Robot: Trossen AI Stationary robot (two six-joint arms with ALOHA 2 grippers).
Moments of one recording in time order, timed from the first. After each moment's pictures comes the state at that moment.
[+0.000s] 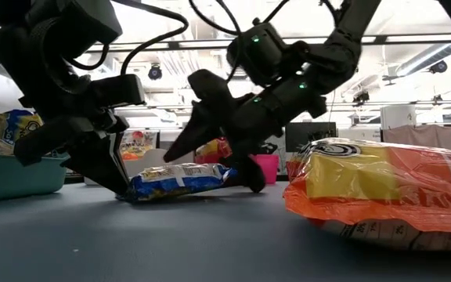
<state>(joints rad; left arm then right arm) -0.40 1.64 0.70 -0.18 -0.44 -0.43 0.04 2.09 1.08 0.45 -0.14 0.77</state>
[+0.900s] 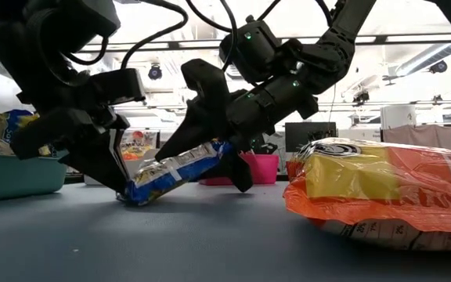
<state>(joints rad) -0.40 1.63 0.70 -0.16 -0.43 -0.44 0.05 2.10 1.13 0.45 -0.22 0.73</state>
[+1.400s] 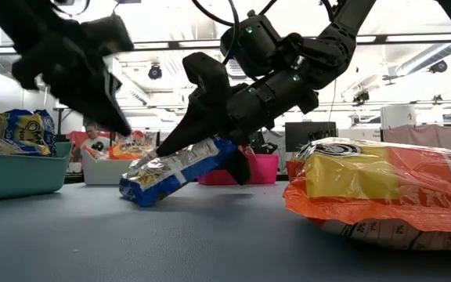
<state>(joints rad) -0.41 1.37 0.70 -0.30 -0.47 -0.40 0.05 2.08 1.13 0.44 -0.21 0.69</state>
